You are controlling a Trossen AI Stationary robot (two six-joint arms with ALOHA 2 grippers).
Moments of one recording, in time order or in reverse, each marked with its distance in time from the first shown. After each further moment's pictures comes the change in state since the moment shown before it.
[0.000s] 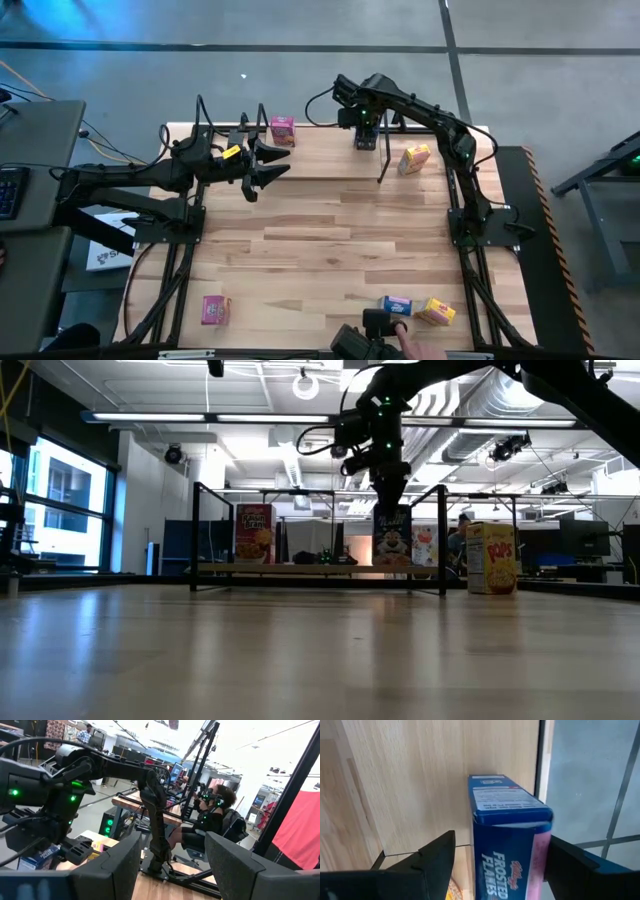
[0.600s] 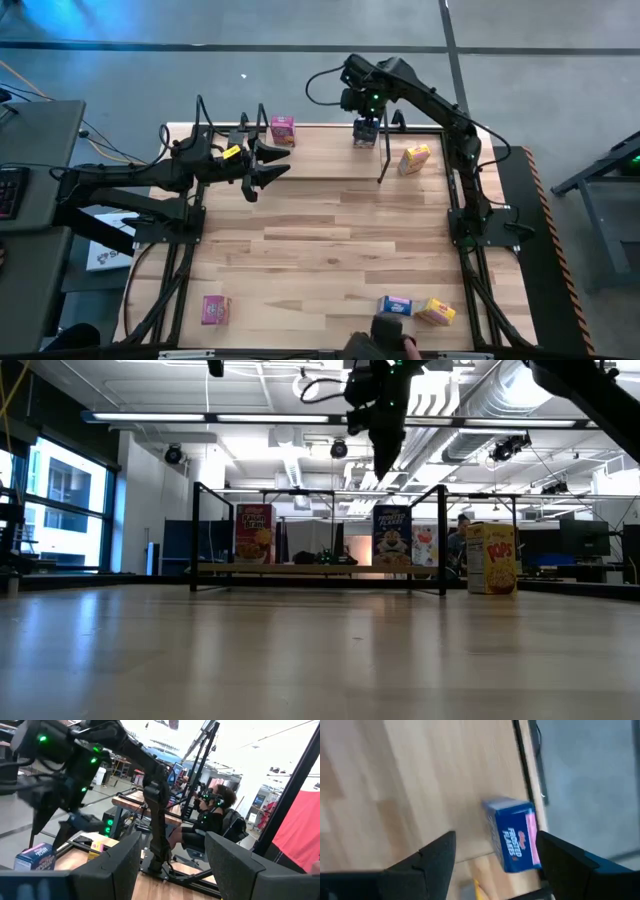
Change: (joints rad) left arm 0.000 0.000 0.000 0.000 0.000 0.001; right arm 0.000 -0.056 0.211 -0.109 -0.152 0.191
